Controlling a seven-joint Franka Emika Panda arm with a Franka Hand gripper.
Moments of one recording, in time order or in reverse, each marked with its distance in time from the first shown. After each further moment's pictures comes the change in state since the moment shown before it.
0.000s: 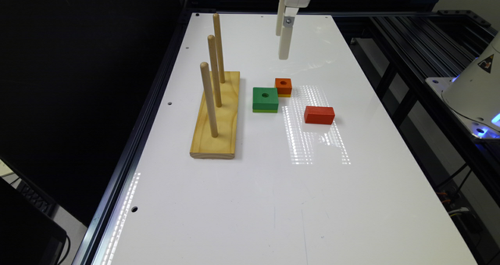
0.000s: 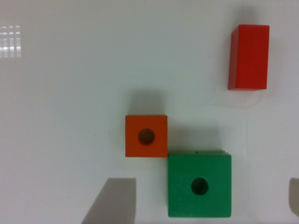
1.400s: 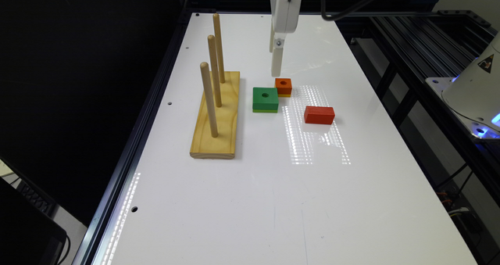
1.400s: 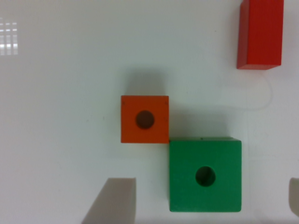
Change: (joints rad) arm 0.001 0.137 0.000 0.011 0.000 0.107 0.000
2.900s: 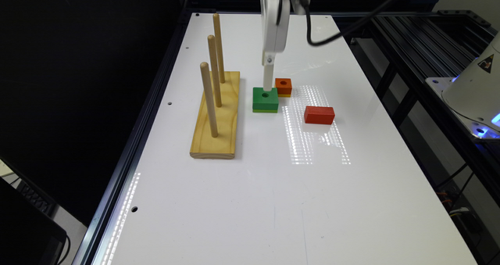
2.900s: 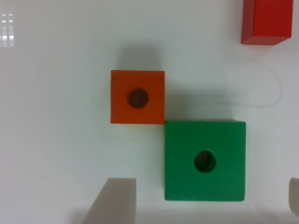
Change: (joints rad) arm 0.001 0.128 0.008 0.039 0.000 0.092 0.001
